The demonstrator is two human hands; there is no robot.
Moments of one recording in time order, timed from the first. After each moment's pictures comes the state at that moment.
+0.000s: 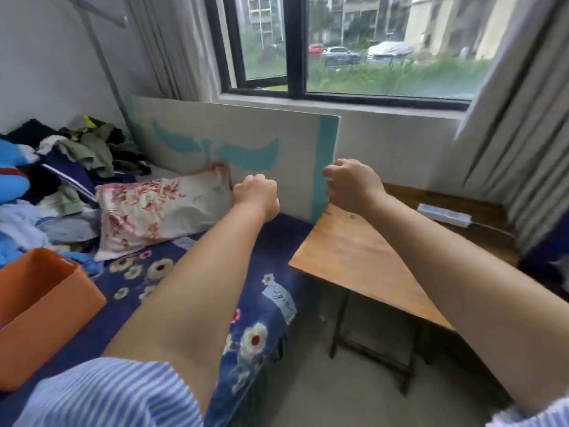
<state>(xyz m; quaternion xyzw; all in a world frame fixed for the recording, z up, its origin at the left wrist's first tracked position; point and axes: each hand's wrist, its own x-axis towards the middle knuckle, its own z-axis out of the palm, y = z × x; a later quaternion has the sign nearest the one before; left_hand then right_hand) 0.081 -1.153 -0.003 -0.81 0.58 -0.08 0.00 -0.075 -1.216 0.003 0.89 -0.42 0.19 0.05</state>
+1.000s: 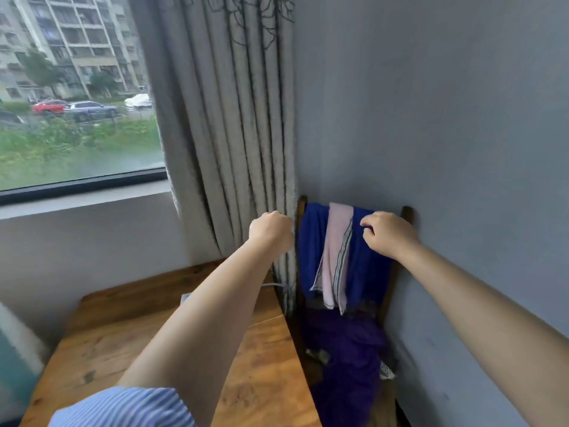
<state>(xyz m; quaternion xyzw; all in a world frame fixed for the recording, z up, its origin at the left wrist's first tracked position) -0.456 -1.505 -0.019 -0.47 0.88 -0.04 -0.04 -0.646 -1.409 -0.036 0.58 -0.80 0.17 0.05</state>
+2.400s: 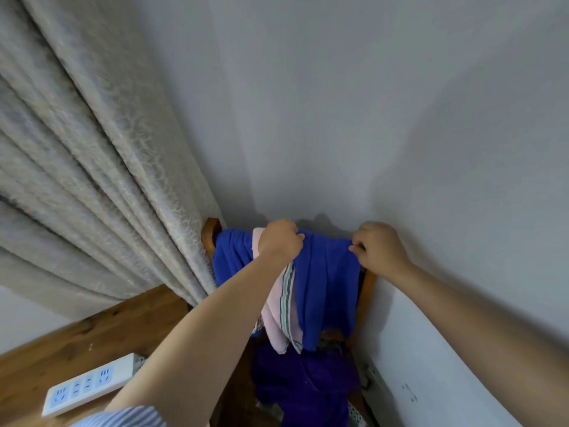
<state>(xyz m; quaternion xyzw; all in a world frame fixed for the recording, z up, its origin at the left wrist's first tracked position) -0.764 -1.679 -0.113 -0.47 0.86 0.21 -0.03 -0.910 -1.572 -0.149 0.57 -0.80 0.17 0.00</state>
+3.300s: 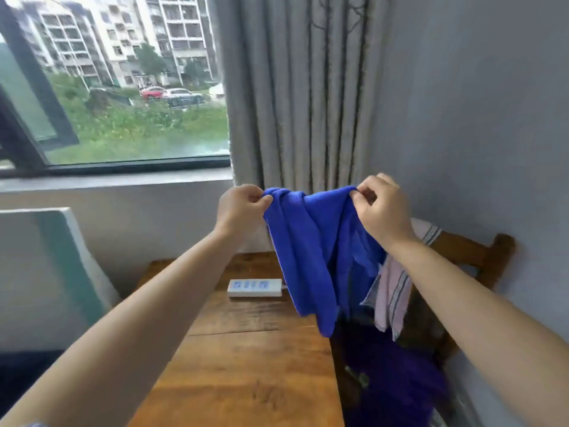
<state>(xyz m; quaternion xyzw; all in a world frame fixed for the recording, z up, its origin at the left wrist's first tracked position) -0.350 -1.543 0.015 -0.57 0.67 0.18 -0.43 -0.552 -1.504 0.002 0.62 -0.57 0.53 0.05</state>
